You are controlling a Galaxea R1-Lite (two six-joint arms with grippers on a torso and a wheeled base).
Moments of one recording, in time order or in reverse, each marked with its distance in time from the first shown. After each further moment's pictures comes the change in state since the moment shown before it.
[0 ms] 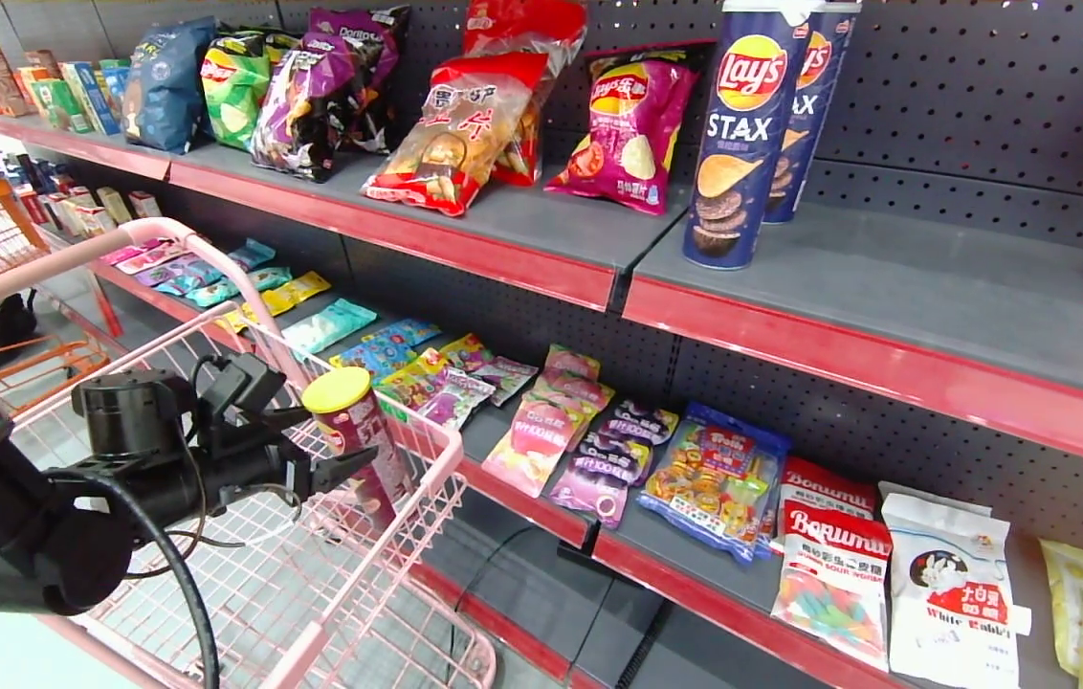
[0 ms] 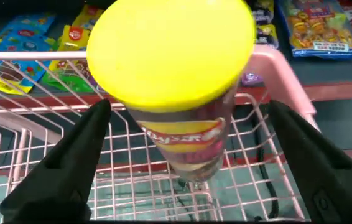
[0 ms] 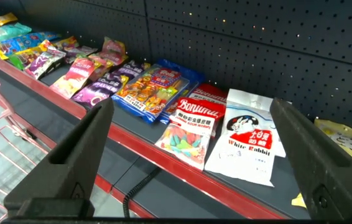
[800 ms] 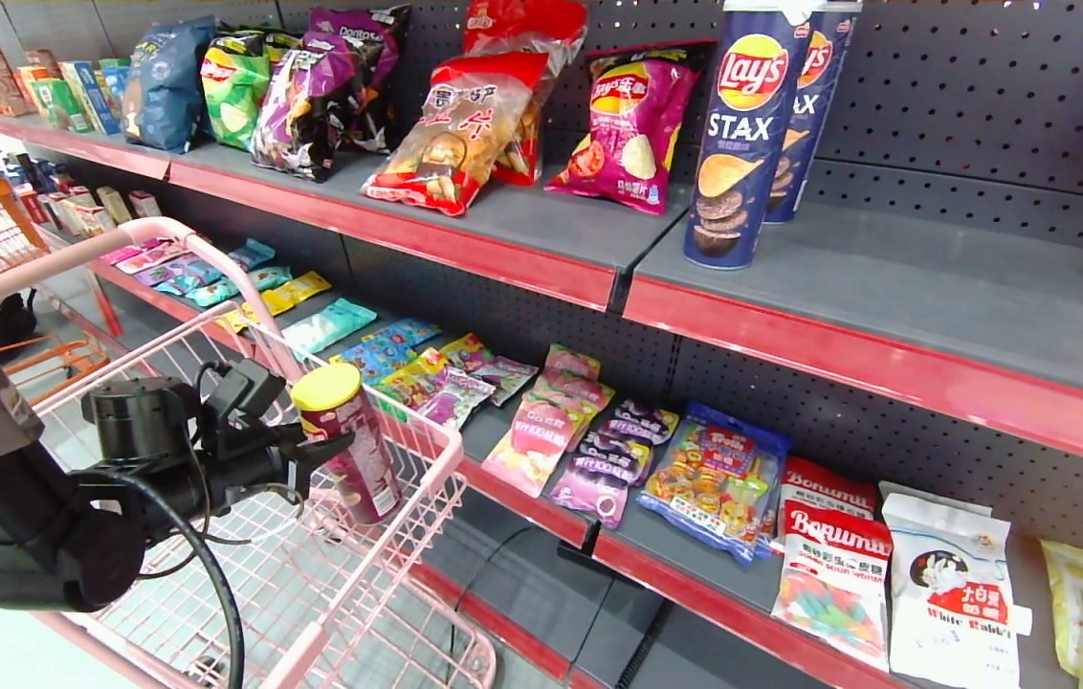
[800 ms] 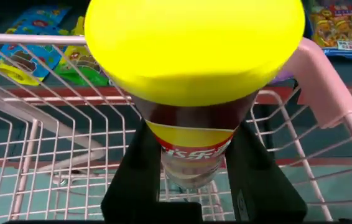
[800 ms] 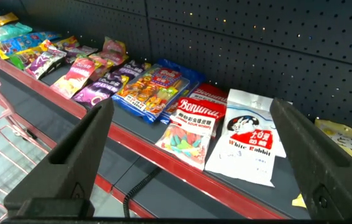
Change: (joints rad) left arm 0.021 0.057 -0.004 -0.066 0.023 -0.013; right arm 0.000 0.000 0.000 0.000 0.002 0.000
